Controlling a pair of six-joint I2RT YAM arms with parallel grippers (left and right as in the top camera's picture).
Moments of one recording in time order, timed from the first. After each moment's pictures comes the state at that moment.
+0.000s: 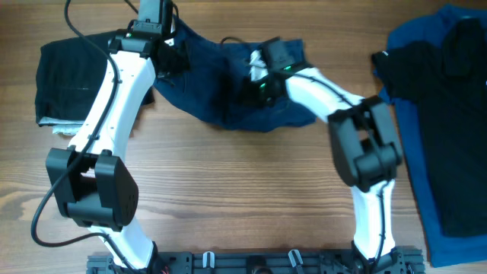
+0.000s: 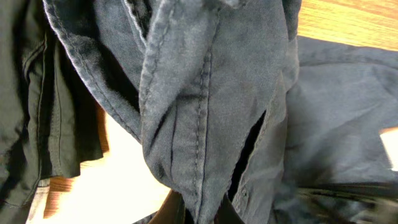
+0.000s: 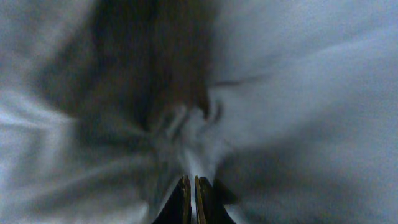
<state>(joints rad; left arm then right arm) -0.17 1.89 1.70 -0.90 -0.04 -0.32 0.39 2.22 1.59 -0.52 -0.61 0.44</state>
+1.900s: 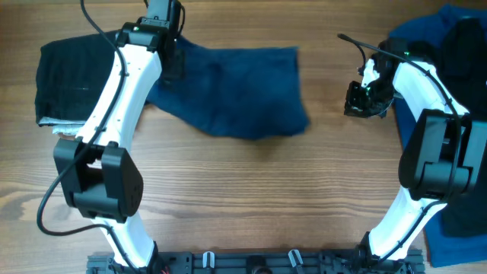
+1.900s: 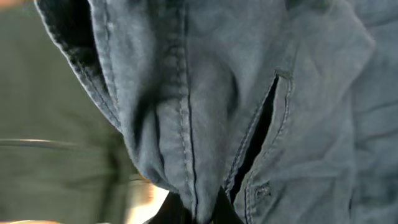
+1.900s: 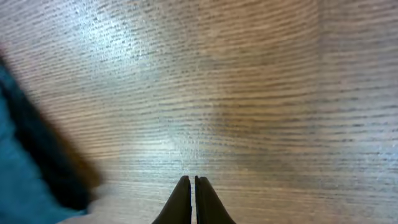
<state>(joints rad) -0.19 1.95 1.77 -1.03 -0.33 -0.02 -0.13 2.05 1.47 -0.97 -0.25 0.13</state>
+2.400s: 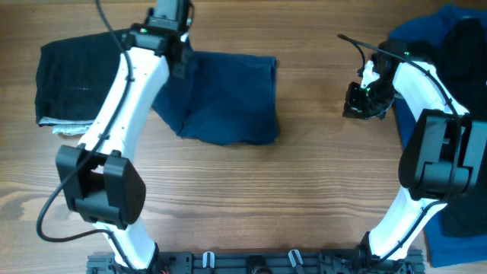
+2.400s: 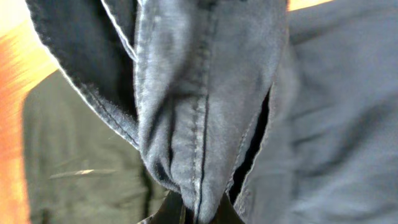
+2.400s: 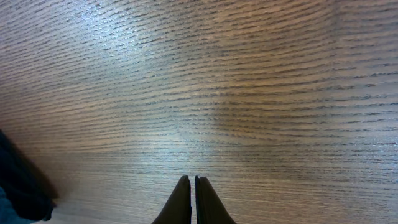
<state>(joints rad) -0.26 1.92 1.77 -0.98 -0.37 0.13 -0.13 2.05 1.47 -0.99 -0.28 0.13</state>
